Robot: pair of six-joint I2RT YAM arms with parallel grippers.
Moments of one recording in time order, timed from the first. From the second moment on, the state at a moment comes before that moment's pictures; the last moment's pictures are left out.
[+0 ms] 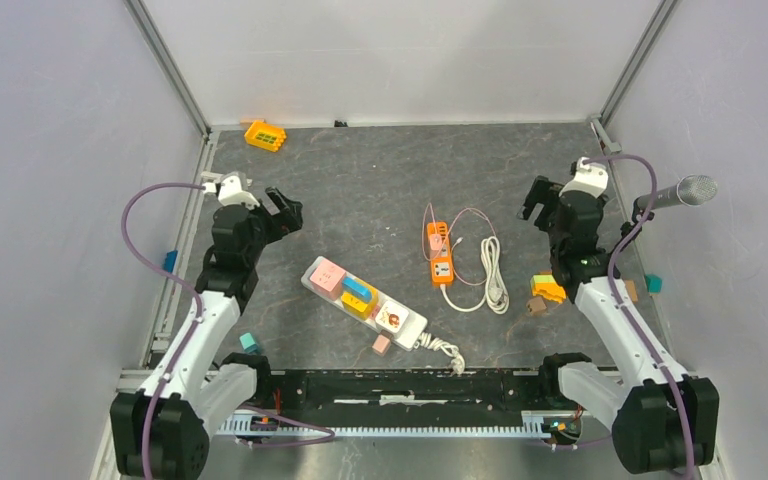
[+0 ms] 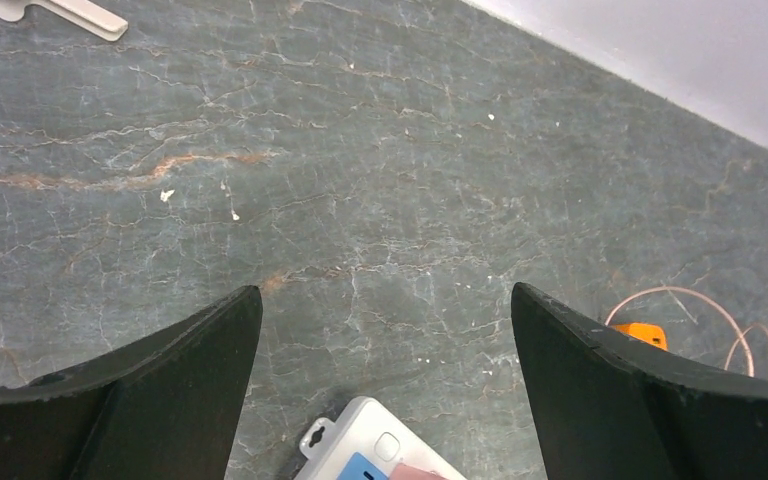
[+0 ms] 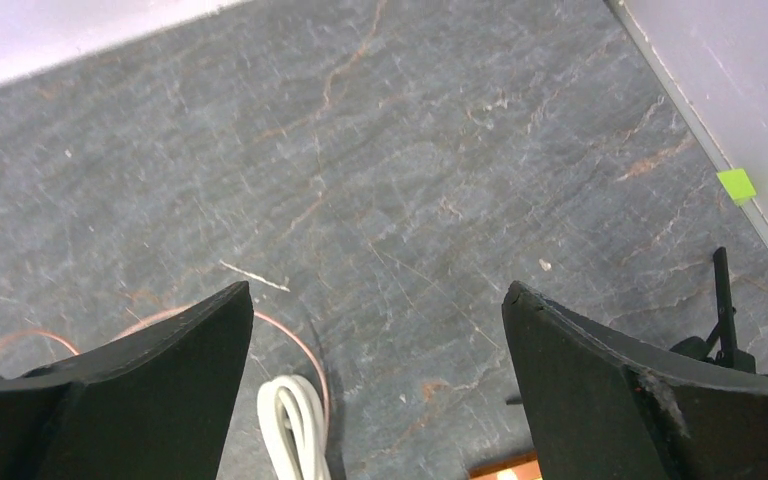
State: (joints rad) left arm -0.11 0.91 0.60 0.02 -0.06 -0.47; right arm 0.12 1.00 0.65 0.01 0.32 0.25
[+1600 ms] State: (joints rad) left arm -0.11 1.32 1.06 -0.61 0.00 -0.68; right arm 0.06 1.14 0.97 -0.22 -0.02 0.55
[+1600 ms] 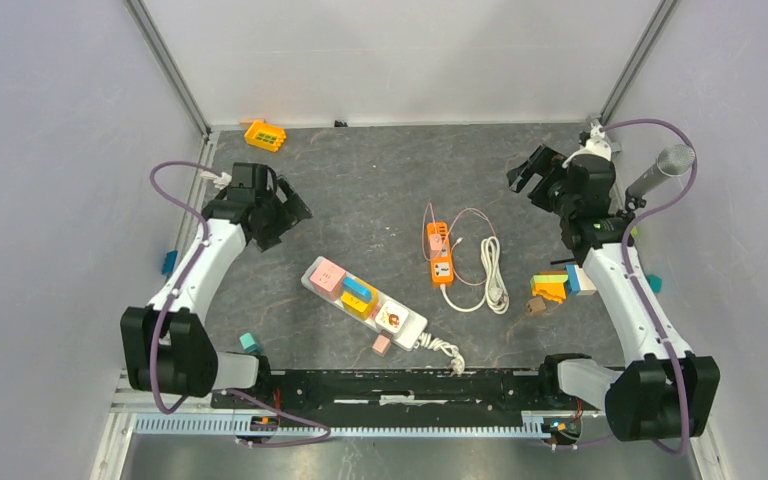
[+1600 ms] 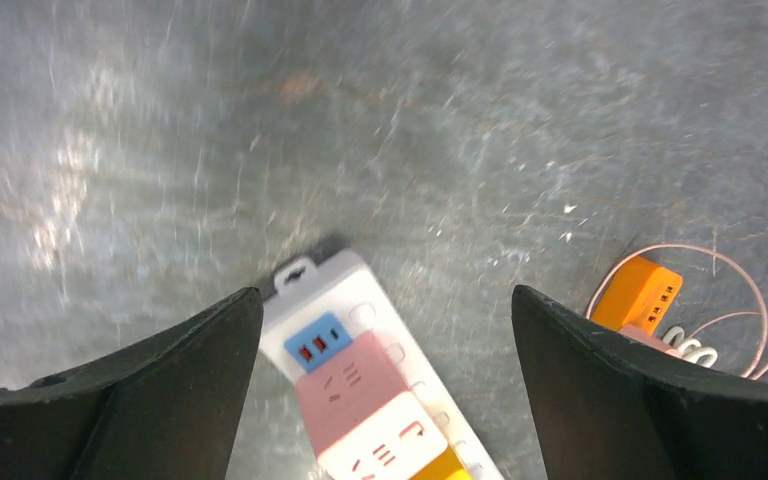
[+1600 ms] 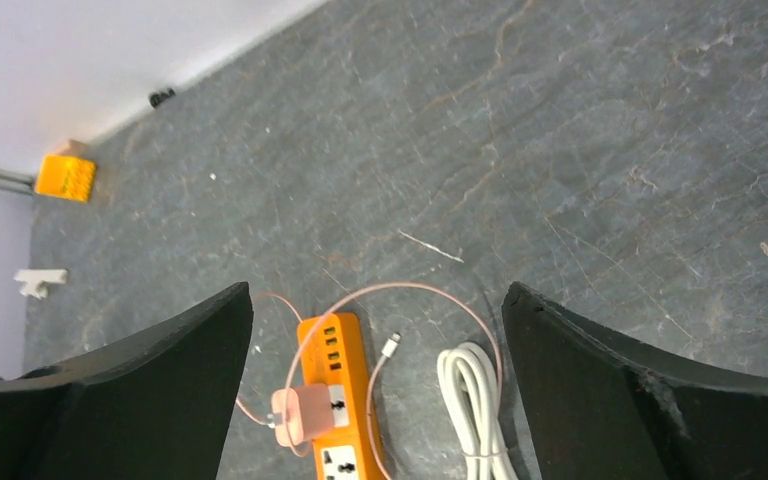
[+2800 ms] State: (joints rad) left arm -0.09 1.42 0.92 -0.68 0.10 -1.09; right arm 0.06 1.19 0.98 -0.15 -0.18 0.28
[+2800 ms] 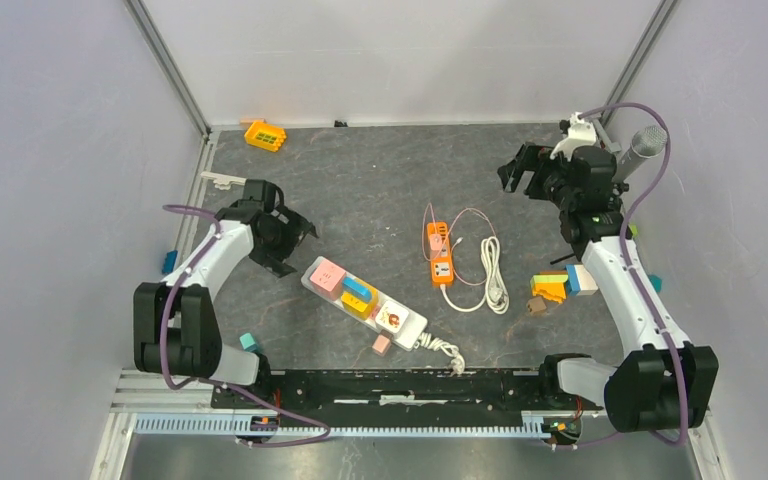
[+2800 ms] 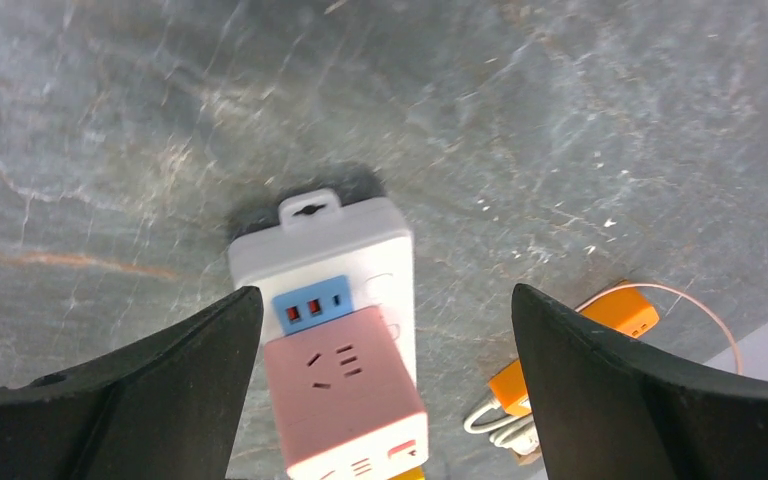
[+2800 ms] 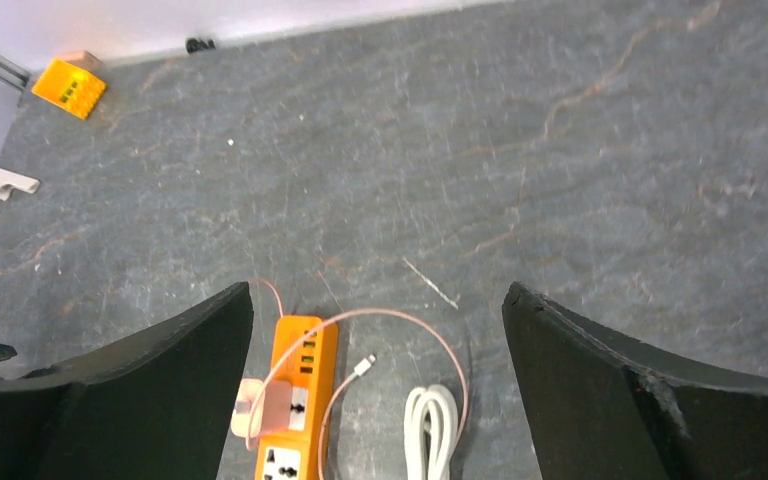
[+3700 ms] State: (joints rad) left arm -0.09 1.54 1.05 -0.66 0.09 -0.82; right arm 0.06 1.20 1.36 0.06 -0.34 0.09
